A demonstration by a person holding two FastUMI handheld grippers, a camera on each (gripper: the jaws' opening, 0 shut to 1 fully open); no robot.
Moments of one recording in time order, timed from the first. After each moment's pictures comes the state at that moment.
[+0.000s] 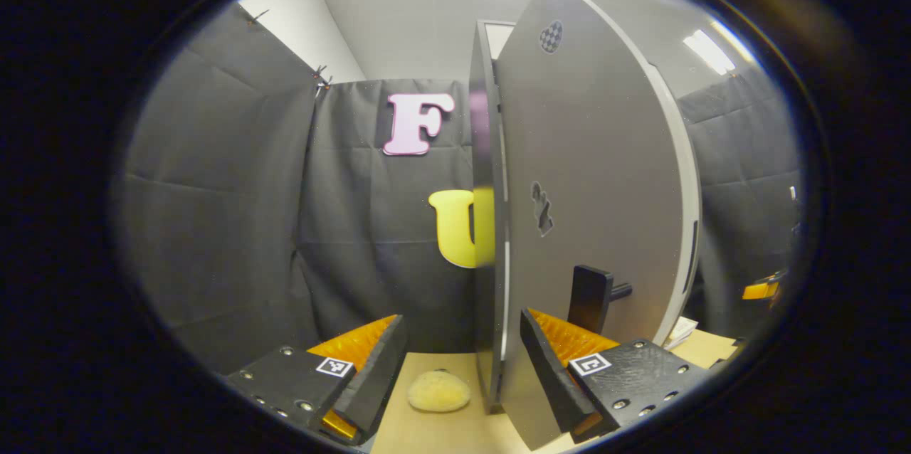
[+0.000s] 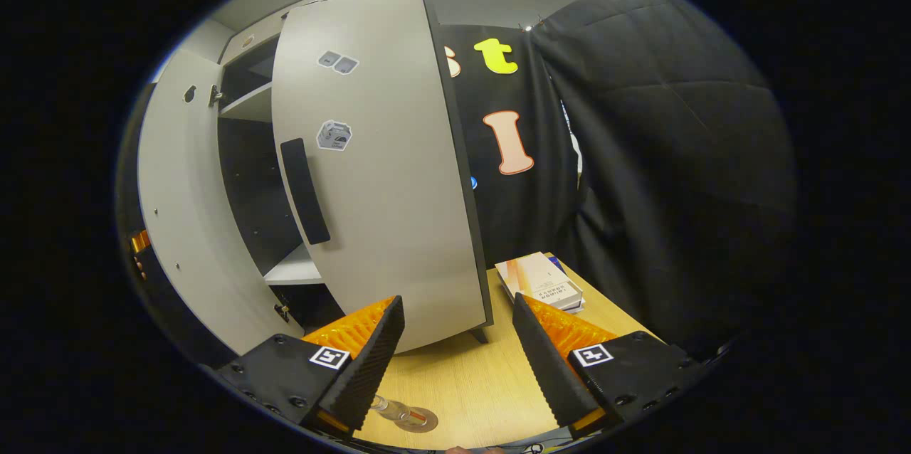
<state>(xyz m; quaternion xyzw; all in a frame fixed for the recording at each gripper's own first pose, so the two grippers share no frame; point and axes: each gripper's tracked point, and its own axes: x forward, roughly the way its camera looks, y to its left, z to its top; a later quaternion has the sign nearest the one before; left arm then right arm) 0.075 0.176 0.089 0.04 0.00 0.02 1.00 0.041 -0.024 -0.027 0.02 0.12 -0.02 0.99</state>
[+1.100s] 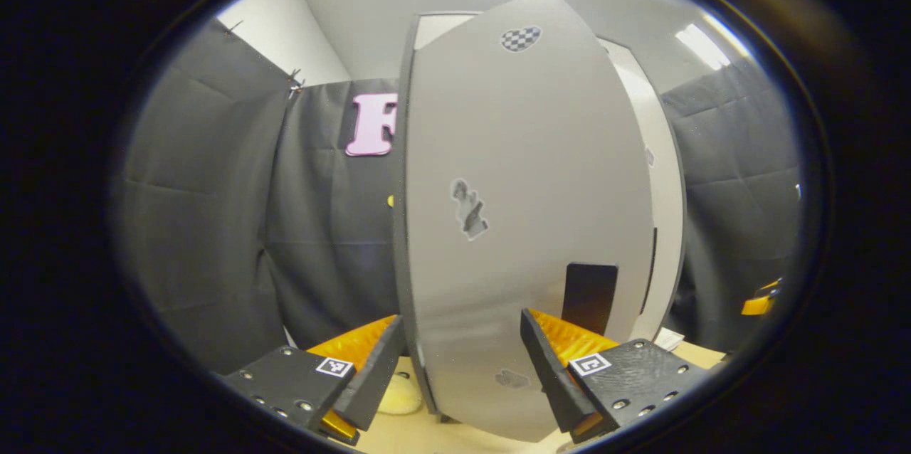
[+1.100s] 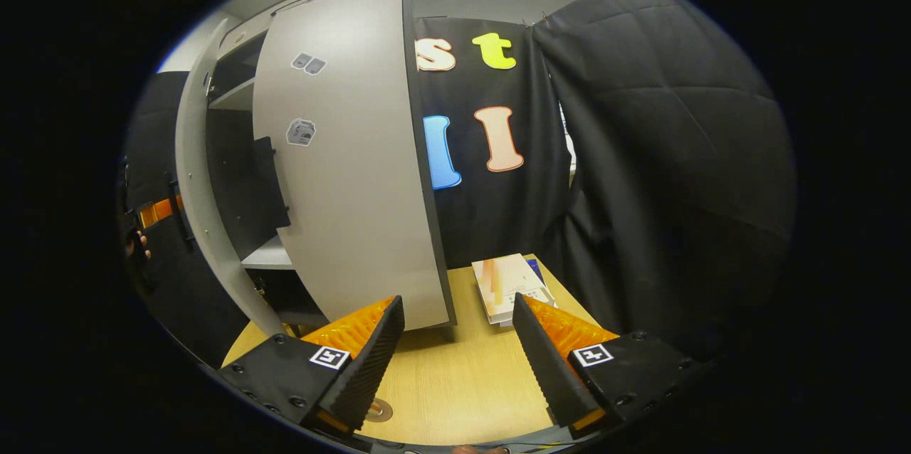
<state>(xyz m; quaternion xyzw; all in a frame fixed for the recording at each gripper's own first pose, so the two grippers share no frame) 0.134 0.035 0.082 0.05 0.00 0.01 1.00 0.051 -0.100 -0.022 -0.01 0.14 -0.02 0.99</state>
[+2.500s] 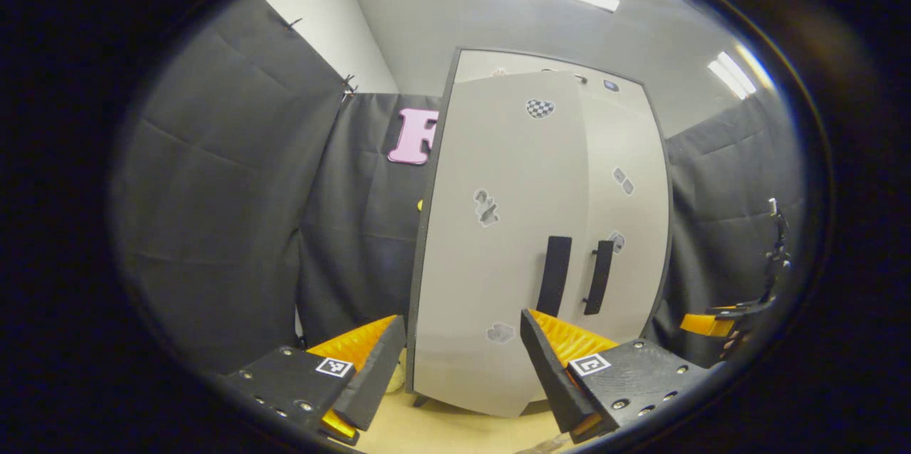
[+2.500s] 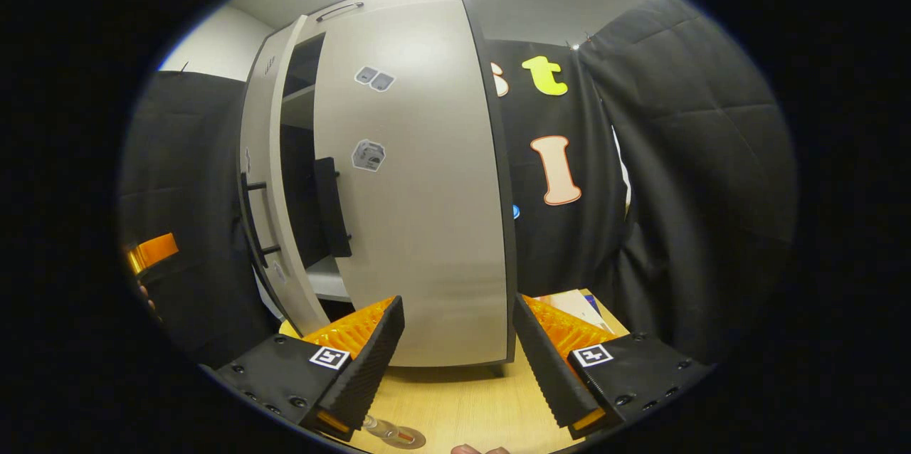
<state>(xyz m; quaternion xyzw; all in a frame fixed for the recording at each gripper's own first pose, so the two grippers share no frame) 0.005 0.027 0.060 -0.03 -0.04 0.09 0.99 0.096 -0.010 -0.012 -0.02 0.07 0.08 0.99</state>
